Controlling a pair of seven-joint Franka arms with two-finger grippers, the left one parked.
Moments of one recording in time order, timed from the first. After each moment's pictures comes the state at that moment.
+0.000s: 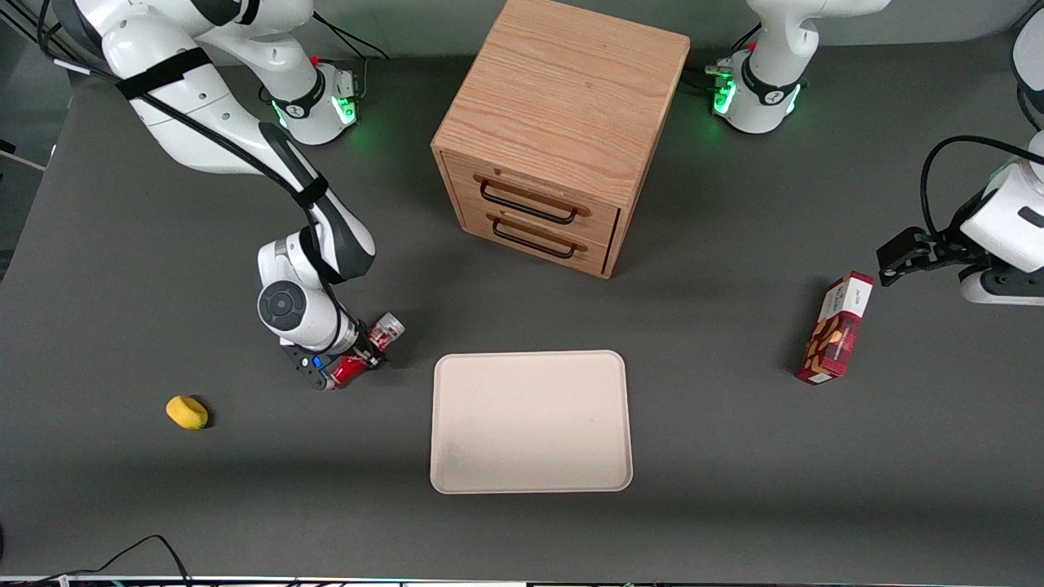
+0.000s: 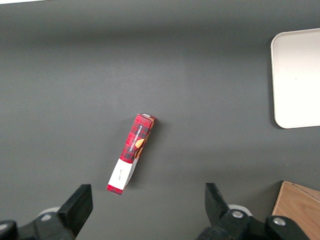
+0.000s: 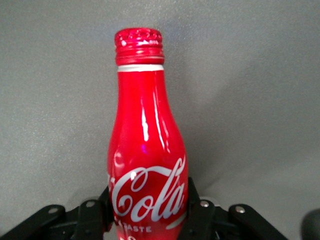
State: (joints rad) arm 0.13 0.60 0.17 -1.92 -0.08 2.45 1.17
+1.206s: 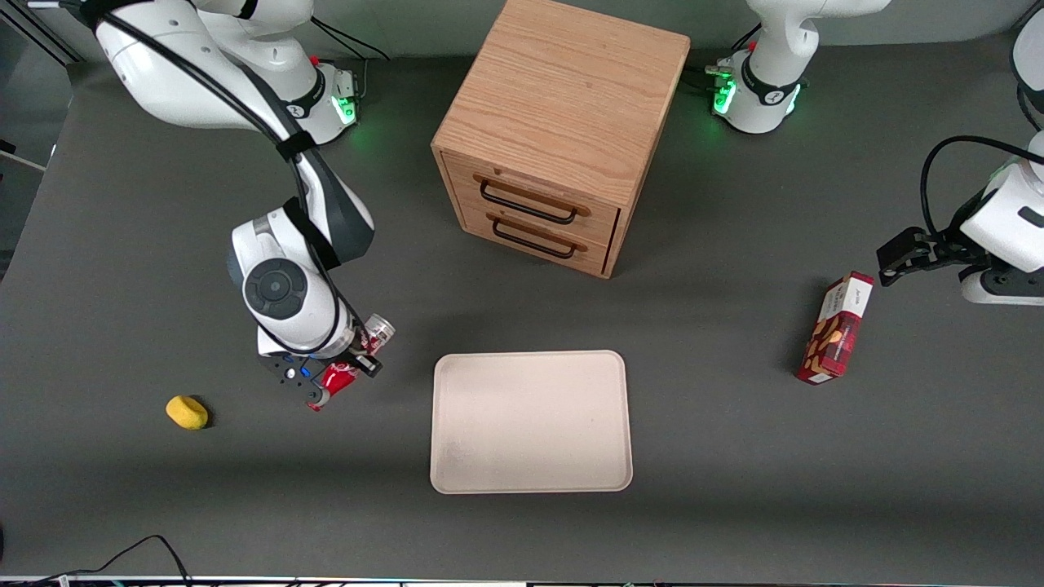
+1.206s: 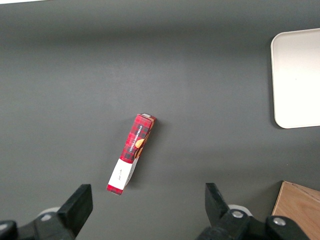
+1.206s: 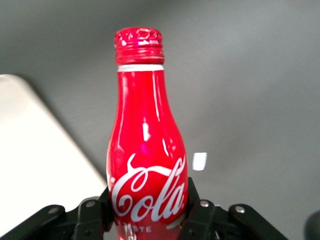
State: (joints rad) arm 0.19 0.52 0.23 -1.59 -0.24 2.08 1.10
